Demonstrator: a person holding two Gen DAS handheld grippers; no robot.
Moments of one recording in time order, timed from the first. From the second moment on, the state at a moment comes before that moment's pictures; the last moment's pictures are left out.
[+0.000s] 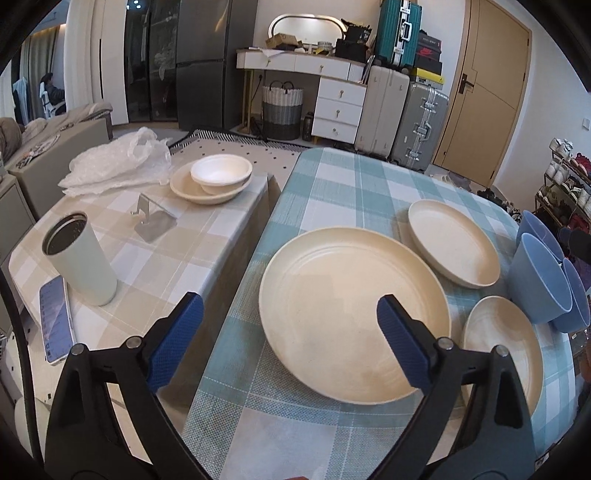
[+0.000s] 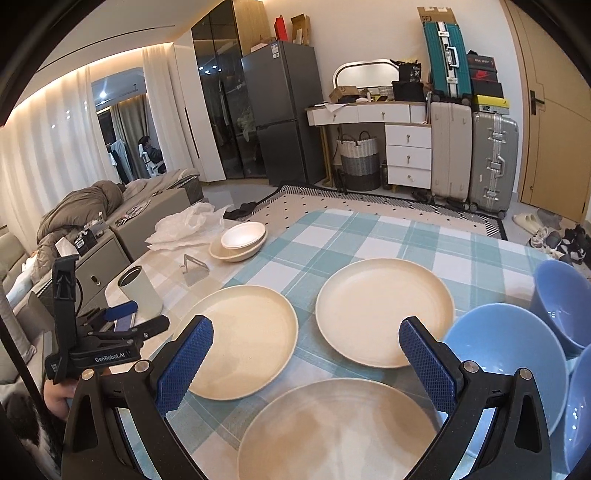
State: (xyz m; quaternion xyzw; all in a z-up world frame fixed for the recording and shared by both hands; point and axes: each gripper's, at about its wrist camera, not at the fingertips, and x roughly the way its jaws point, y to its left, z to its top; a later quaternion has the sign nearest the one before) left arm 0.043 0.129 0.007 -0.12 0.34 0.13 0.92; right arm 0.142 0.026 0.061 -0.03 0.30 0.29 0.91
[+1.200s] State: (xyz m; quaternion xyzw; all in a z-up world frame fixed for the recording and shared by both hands) left arm 0.074 0.157 -0.062 -0.17 0.43 0.11 0.88; right arm 0.213 0.122 -0.063 -0.09 0.46 0.31 0.82
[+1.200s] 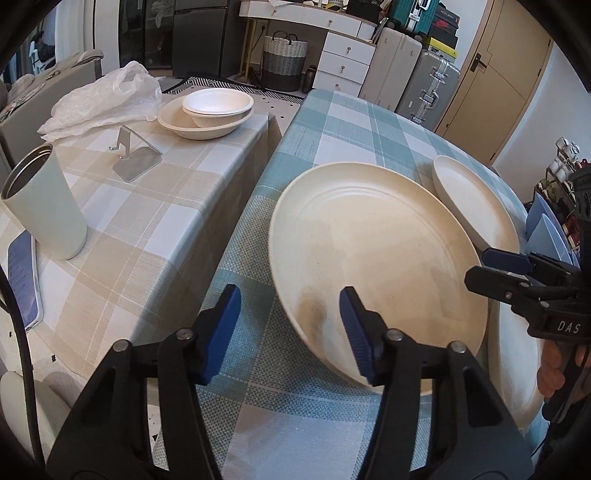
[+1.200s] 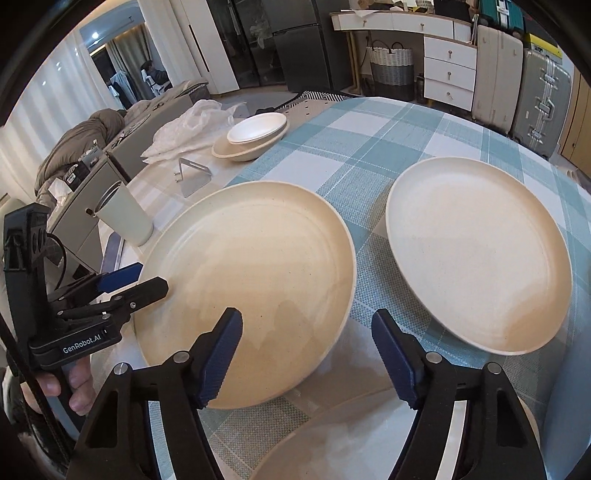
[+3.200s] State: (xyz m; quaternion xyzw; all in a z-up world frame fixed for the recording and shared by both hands) left arm 0.056 0.121 -0.018 -0.14 0.40 0.08 0.90; right arm 0.180 0.099 -0.031 -0.09 0.42 0.27 0.86
